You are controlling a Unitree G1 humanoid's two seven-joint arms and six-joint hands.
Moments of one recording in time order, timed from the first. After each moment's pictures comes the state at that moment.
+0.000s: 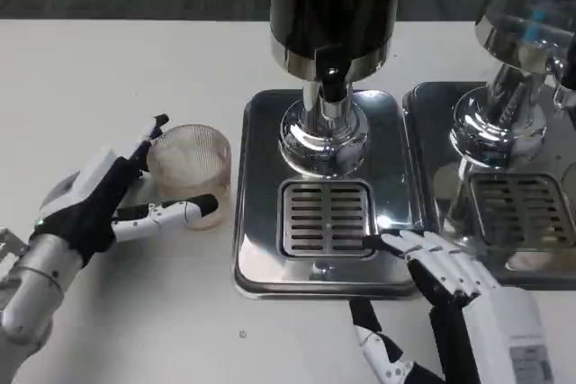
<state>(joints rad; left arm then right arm) -0.53 0.51 -0.22 1.23 0.44 -0.73 0.15 0.50 -0.21 0.38 -0.13 -0.95 -0.30 -0.71</state>
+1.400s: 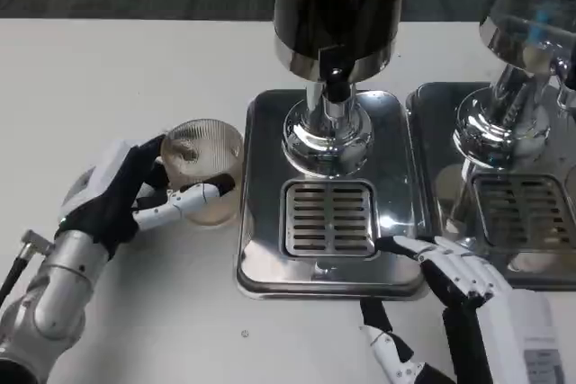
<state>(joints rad) -0.55 0.43 -0.20 1.25 0.40 -0.72 0.21 0.53 -0.22 0.37 -0.17 -0.93 -0.29 -0.70</state>
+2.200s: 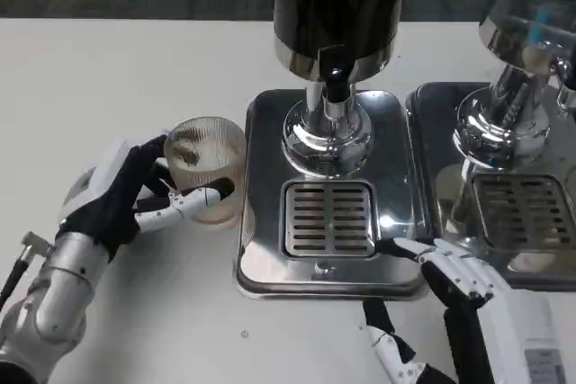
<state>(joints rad) -0.54 0.43 -0.21 1.25 0.40 -0.73 0.23 0.53 -0.23 0.37 -0.17 -0.91 -0.29 -0.69</state>
